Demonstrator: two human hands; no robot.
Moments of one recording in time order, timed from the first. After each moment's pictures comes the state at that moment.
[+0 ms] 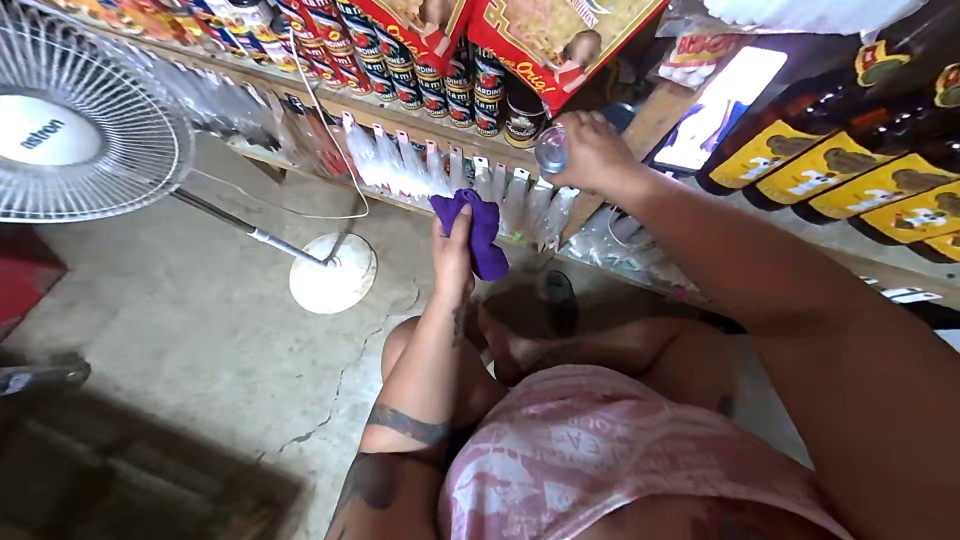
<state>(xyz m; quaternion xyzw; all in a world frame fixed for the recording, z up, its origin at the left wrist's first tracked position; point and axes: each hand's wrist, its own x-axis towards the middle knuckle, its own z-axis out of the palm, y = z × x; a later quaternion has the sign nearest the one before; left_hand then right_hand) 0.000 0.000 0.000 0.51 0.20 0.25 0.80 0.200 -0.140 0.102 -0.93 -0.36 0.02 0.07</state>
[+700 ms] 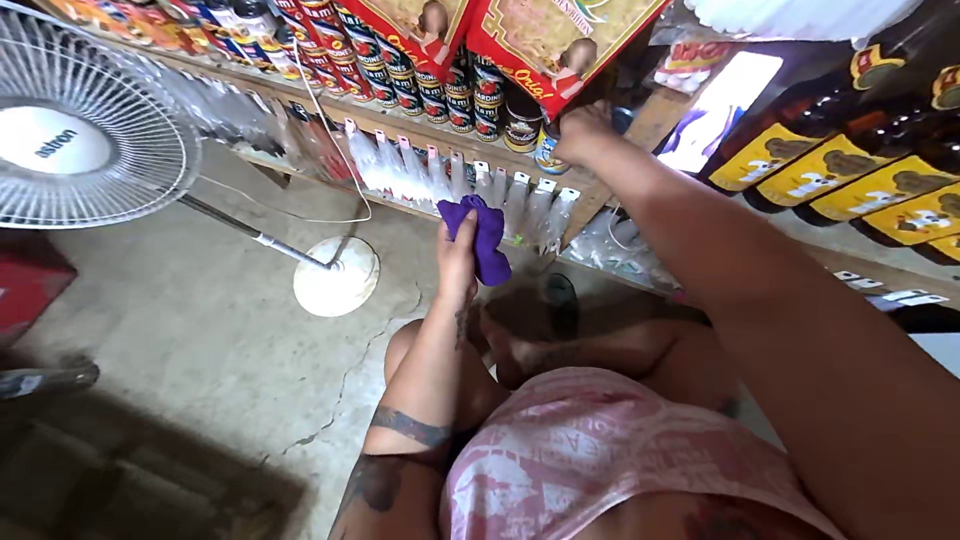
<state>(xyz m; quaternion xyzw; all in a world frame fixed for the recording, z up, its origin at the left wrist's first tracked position) 0.006 -0.002 -0.001 0.50 0.20 0.25 0.80 0.219 -0.106 0.121 -0.96 -0.27 0.10 0.00</state>
